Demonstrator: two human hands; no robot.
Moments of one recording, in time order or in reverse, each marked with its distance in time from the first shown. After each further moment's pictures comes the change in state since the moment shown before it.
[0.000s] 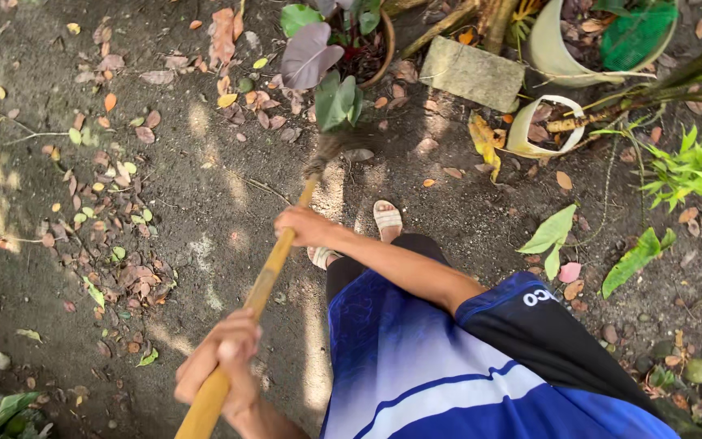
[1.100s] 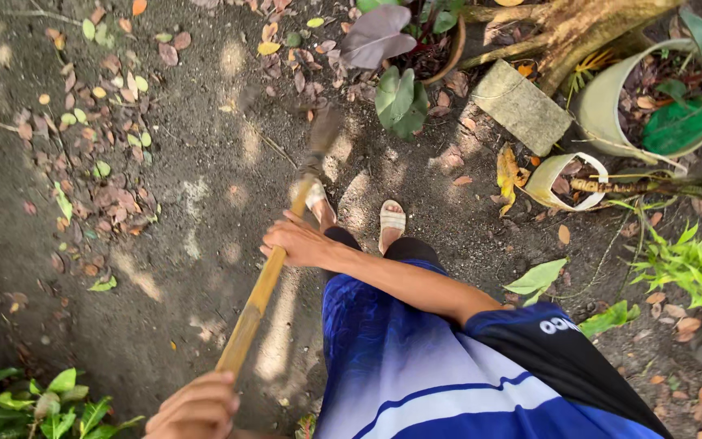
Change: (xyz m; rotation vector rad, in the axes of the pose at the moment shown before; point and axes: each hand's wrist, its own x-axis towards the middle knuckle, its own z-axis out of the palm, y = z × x) left_hand -0.024 -0.001 -0.115 -0.055 -0.202 0.230; right_hand 0.008 -0.079 0.050 -0.115 -0.077 -0.313
